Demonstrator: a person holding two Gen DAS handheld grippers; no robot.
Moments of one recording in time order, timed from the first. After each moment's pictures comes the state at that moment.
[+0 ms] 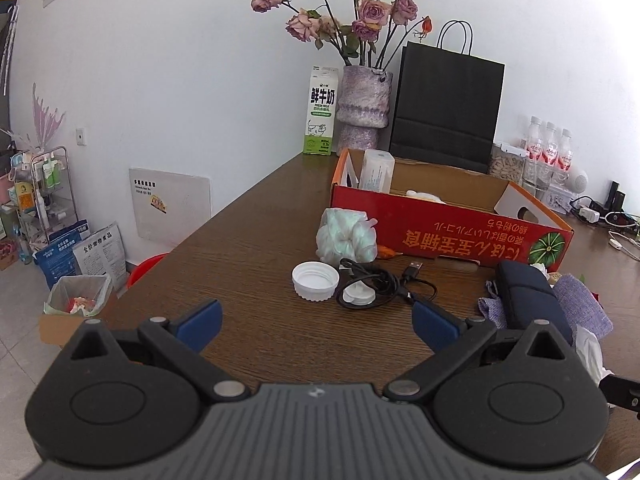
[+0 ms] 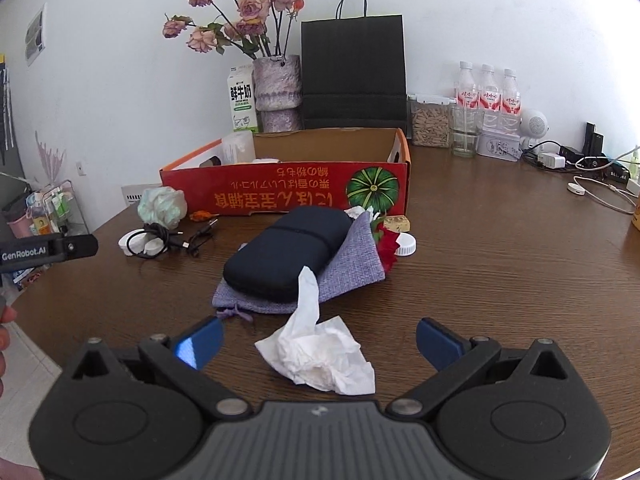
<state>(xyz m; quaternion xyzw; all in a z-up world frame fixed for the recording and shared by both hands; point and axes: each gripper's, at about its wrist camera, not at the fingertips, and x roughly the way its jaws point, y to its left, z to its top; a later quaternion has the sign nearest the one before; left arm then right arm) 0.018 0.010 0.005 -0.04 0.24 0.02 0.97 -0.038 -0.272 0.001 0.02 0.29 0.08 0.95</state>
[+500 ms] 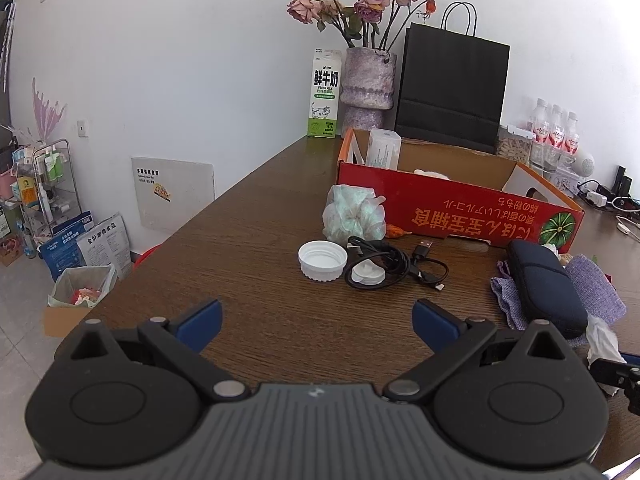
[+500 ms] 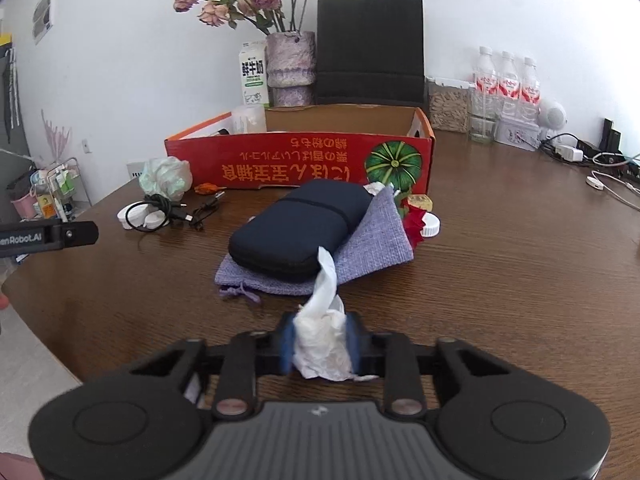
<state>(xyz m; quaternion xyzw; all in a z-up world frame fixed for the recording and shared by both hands) 0.023 0.009 -0.007 -0.04 0.26 0.03 0.96 -0.024 -0.261 -0.013 0.00 0.31 0.10 0.95</state>
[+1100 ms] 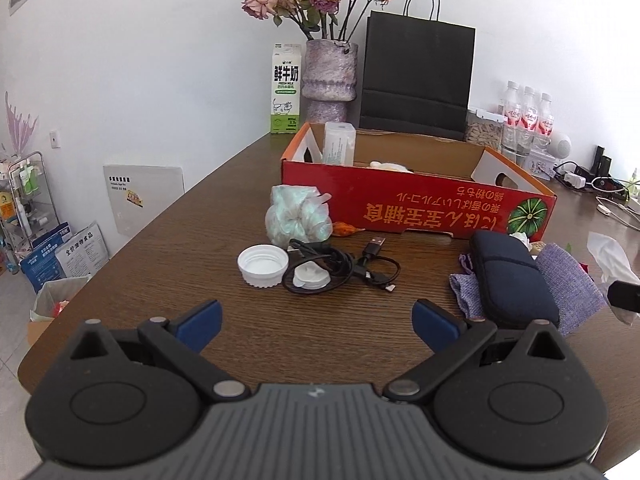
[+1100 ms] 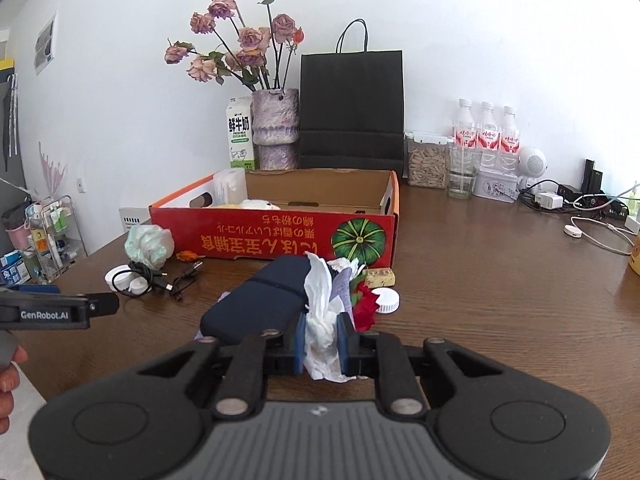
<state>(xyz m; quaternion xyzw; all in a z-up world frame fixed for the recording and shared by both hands) 0.039 -0.031 -0.005 -0.01 0.27 -0.01 0.96 -0.016 -0.291 0.024 0.00 0.24 0.08 0.97</state>
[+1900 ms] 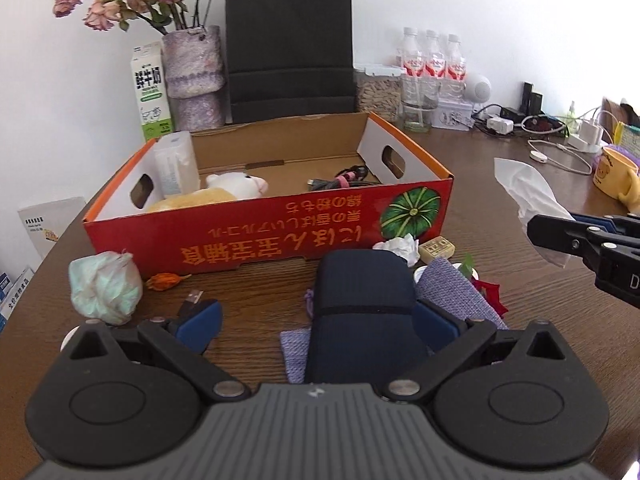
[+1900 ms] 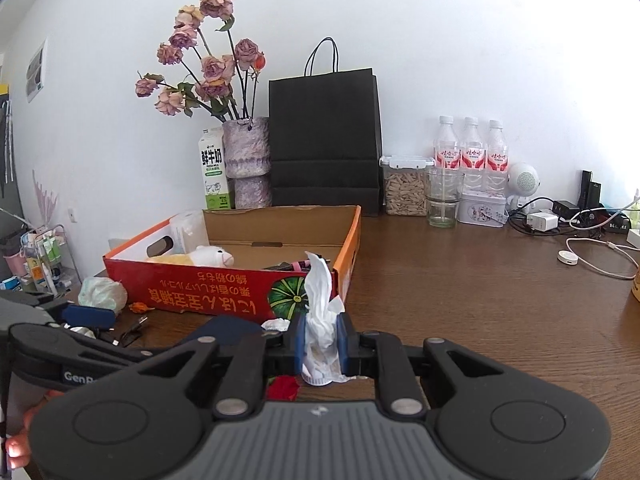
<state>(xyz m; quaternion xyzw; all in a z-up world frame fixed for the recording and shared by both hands) 0.113 -0.160 0.005 0.07 0.32 -0.12 0.94 0.047 -0.355 0.036 0.03 0.22 0.09 0.97</state>
